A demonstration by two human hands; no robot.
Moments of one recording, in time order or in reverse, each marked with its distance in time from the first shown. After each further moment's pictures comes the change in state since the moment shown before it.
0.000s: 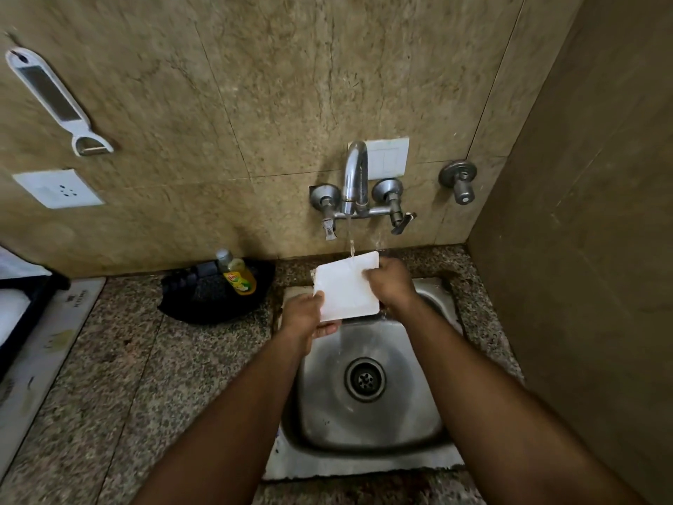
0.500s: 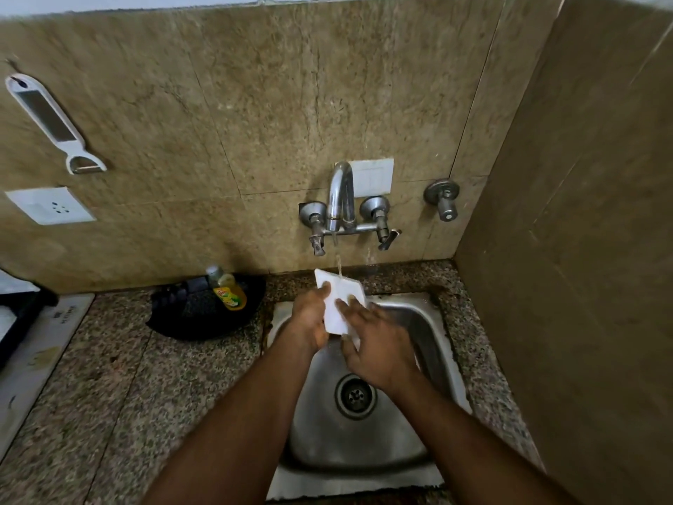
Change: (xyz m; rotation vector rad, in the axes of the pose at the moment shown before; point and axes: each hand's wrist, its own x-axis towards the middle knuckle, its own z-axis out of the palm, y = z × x) left_hand -0.005 0.028 0.043 -0.316 -0.171 -0.006; right_hand -0.085 0.040 -0.013 -0.882 -0.017 -0.612
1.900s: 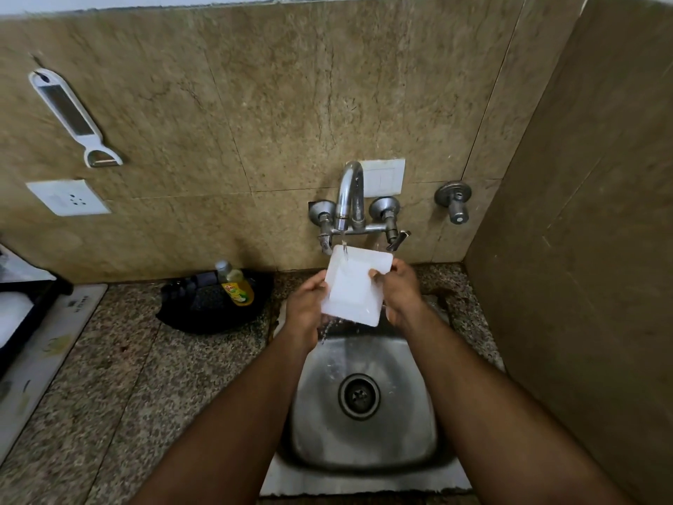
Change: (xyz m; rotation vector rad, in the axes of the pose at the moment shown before) left_hand 0.001 0.005 -0.017 0.138 0.114 0.209; right_hand 0.097 0.023 -0.028 1.461 0.203 0.754
